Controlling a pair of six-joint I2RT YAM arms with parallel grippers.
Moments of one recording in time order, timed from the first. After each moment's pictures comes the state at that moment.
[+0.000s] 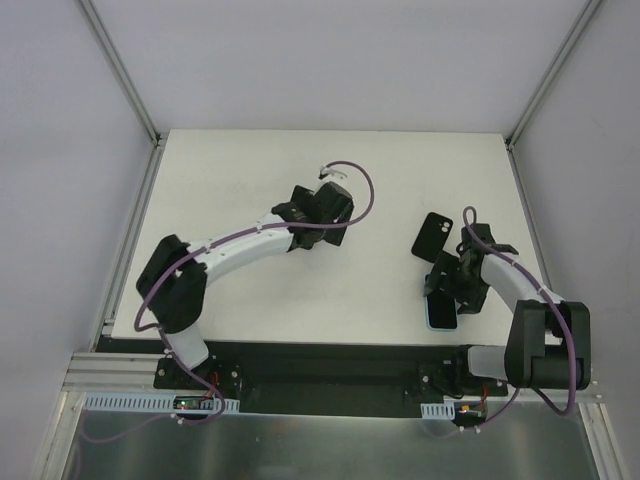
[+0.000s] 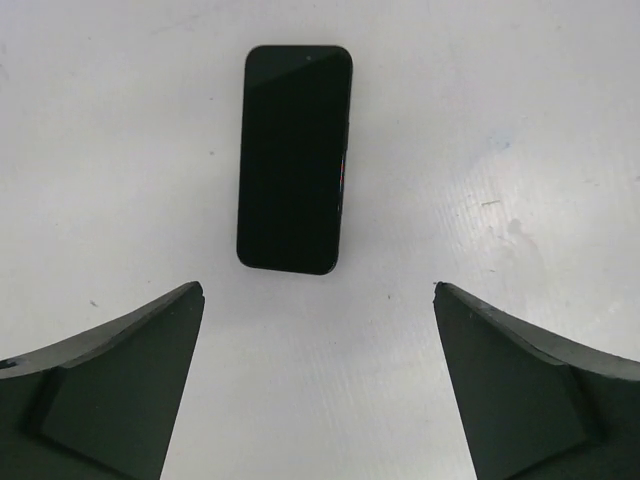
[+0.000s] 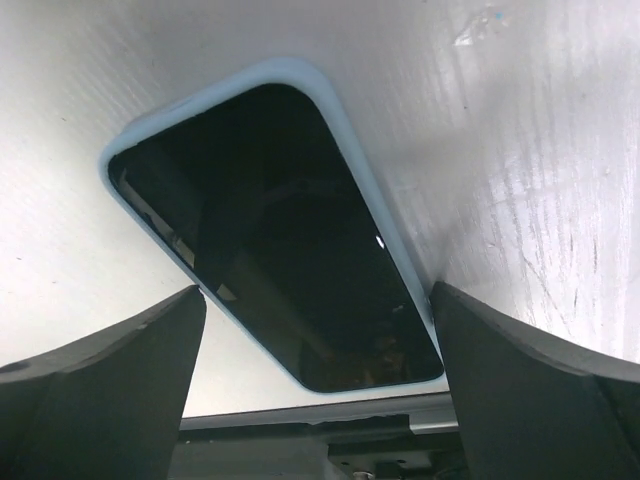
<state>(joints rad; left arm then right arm) -0.84 1.79 1.35 -0.50 -0.50 -0.30 -0.01 1.29 0.65 -0.75 -0.07 0.46</state>
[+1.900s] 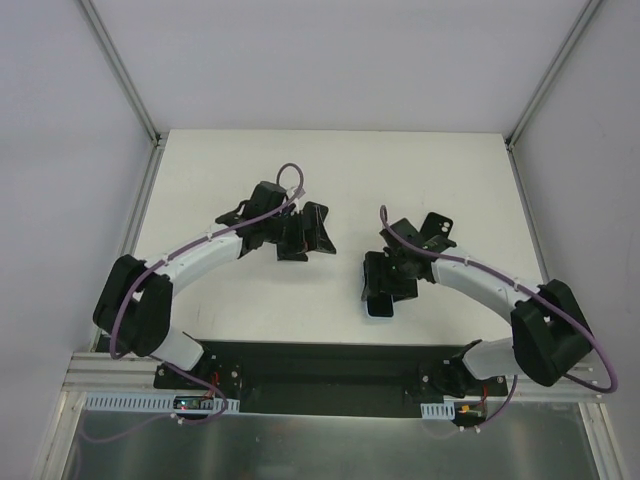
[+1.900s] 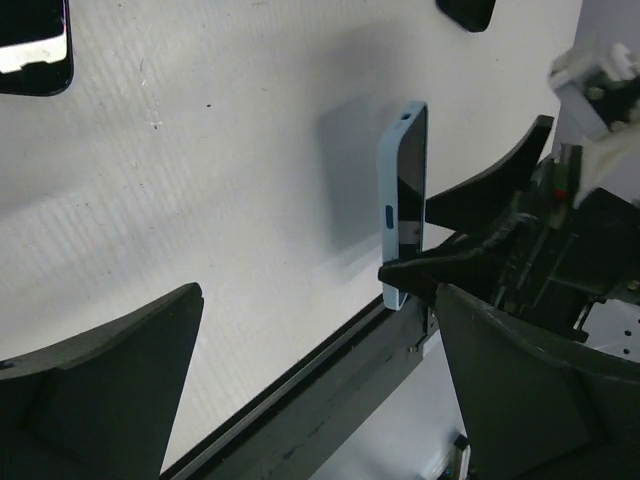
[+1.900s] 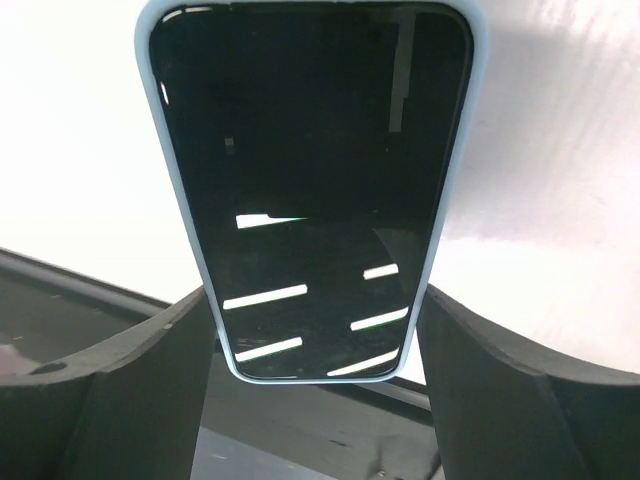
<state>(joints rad) -0.55 1.47 0.99 -0.32 0.48 -0.72 0.63 1.40 0.82 -0.68 -0.14 0.56</state>
